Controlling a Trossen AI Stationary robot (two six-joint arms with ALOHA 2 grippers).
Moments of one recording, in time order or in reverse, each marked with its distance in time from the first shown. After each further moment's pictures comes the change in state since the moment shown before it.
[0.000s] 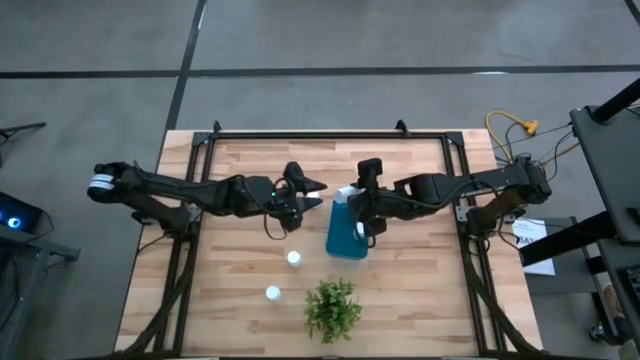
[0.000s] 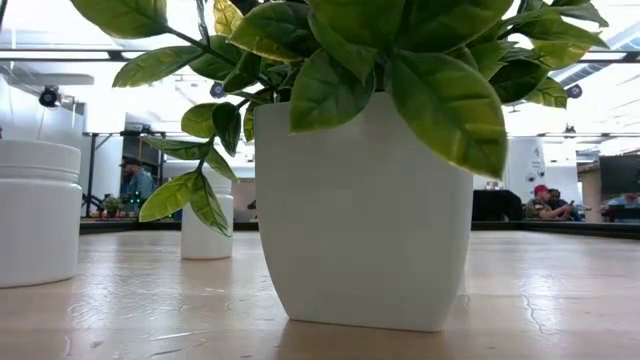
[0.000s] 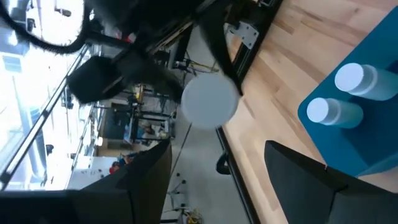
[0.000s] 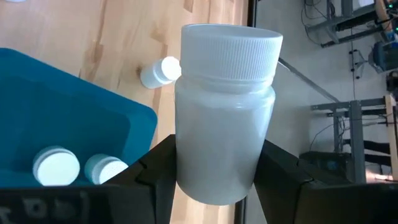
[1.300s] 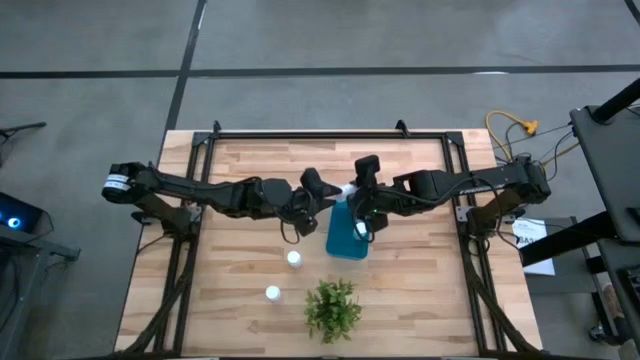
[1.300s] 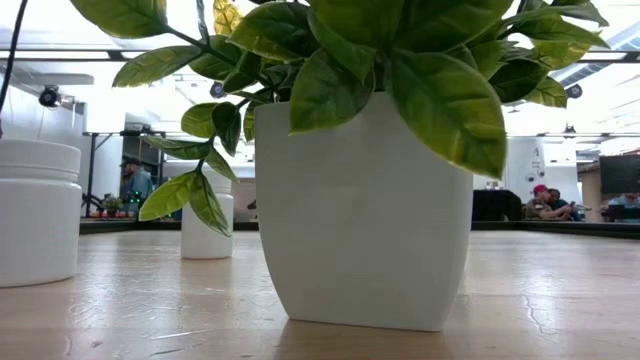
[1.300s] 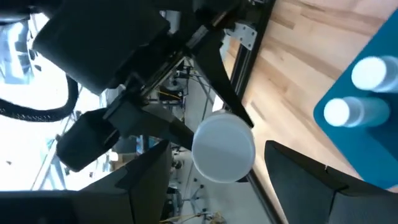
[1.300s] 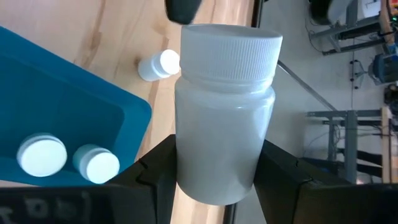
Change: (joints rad) left arm -0.005 0.123 0.112 0.008 0.003 0.154; right arm -0.024 0.000 -0.002 0.005 -0.034 -0.092
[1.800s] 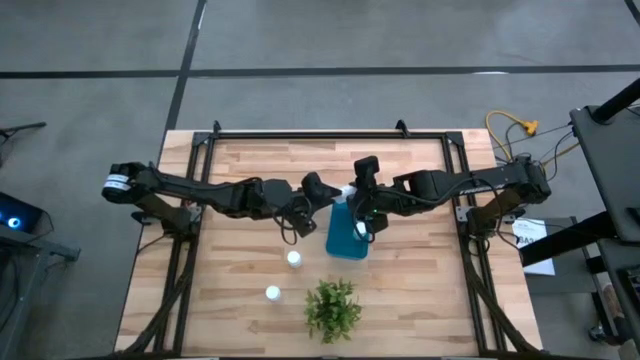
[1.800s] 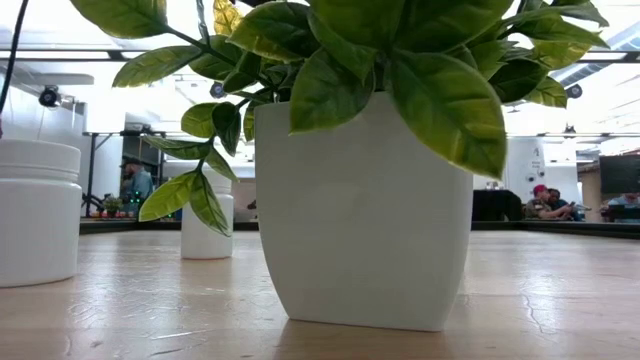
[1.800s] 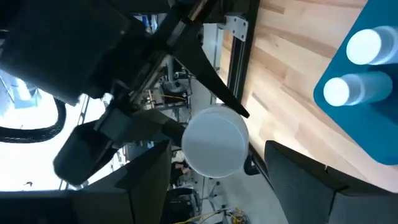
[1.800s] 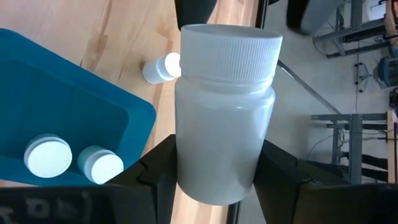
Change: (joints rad) left arm 0.008 0.009 -0.012 0.003 -0.004 0.126; right arm 0.000 0.000 0.000 0.002 -0.015 -0.004
